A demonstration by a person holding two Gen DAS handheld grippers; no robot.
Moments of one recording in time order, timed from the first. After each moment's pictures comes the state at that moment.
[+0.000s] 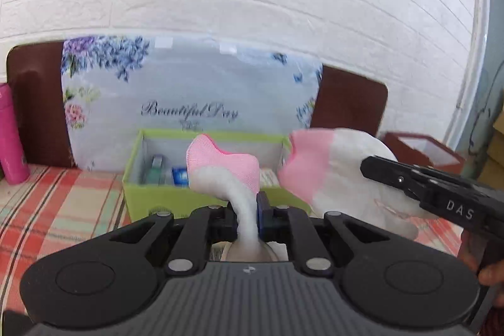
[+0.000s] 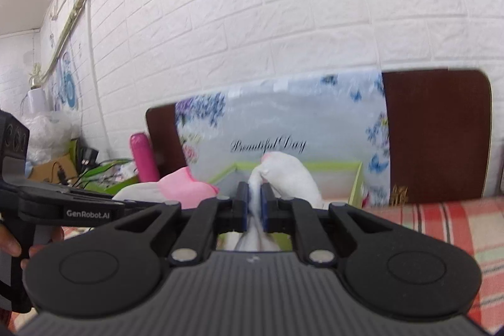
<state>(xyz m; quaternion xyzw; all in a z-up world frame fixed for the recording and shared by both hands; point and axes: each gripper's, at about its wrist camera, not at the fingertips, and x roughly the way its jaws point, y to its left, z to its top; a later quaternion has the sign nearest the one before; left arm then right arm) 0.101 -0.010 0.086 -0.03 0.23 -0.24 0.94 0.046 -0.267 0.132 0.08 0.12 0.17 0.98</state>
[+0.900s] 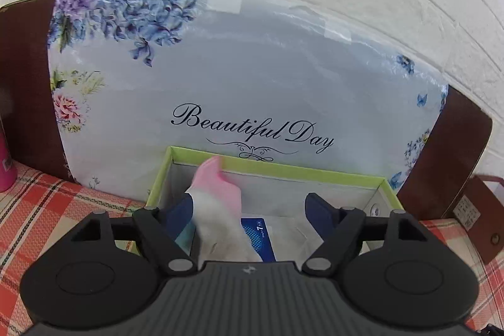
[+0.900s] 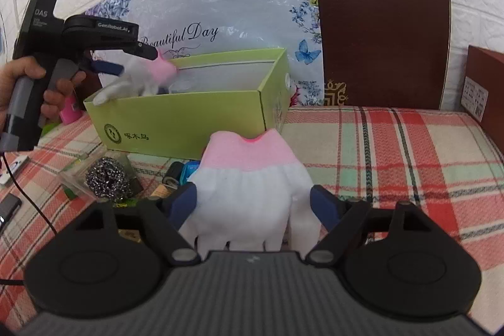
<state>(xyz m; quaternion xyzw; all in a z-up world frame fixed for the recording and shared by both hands) 0.256 -0.025 0.054 -0.07 0.27 -0.16 0.95 0.086 -0.295 0.025 0.07 0.28 0.06 0.96</state>
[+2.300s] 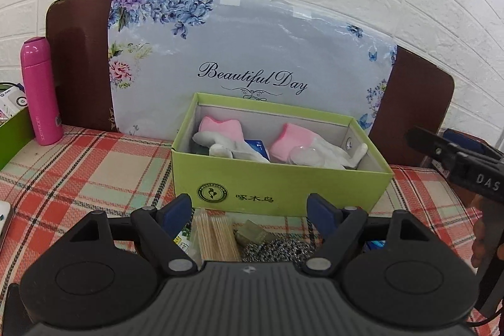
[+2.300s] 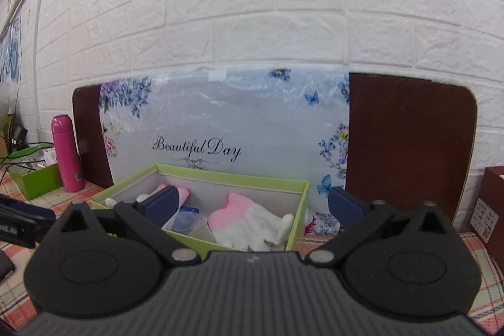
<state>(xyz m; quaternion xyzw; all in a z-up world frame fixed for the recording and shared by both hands) 0.123 0.006 0.046 -0.04 0.28 -0.15 0.95 0.117 -0.269 0.103 0.01 0.12 0.07 0.99</state>
